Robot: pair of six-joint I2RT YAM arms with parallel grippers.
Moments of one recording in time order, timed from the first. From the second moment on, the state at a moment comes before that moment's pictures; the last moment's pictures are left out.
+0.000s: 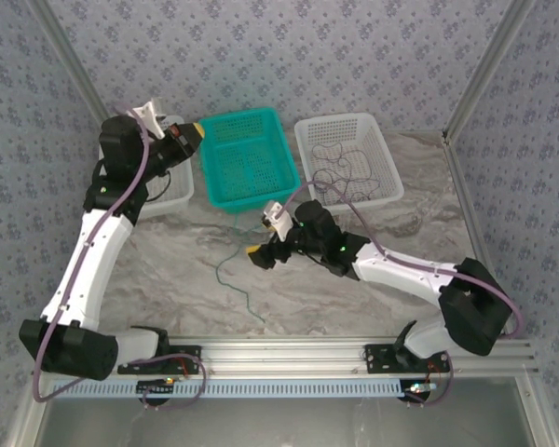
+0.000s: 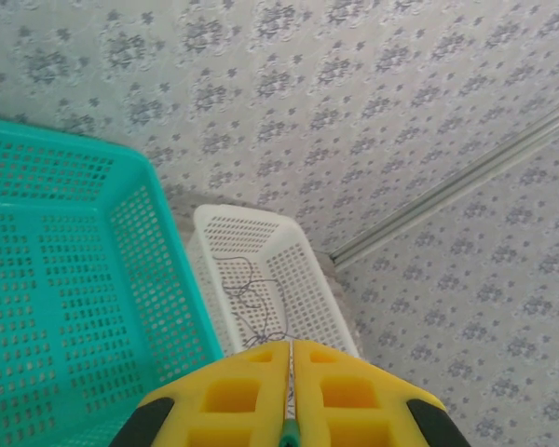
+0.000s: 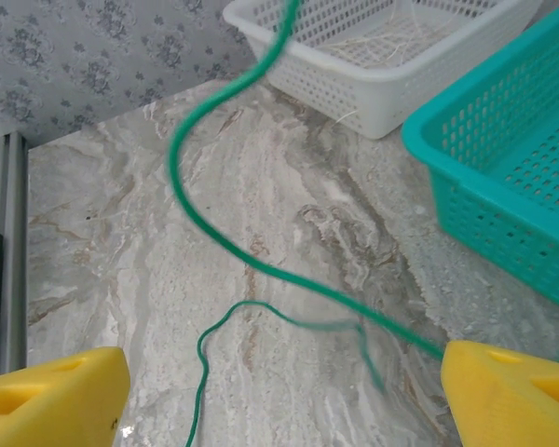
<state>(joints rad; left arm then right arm) -0.19 1.26 1.37 -0.29 0.43 -0.72 0.86 1.41 0.87 0.14 -0.28 -0.02</state>
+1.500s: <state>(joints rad) -0.22 1.83 1.80 -0.41 0.14 -0.39 0.71 1.09 0.76 -0.05 0.02 0.15</state>
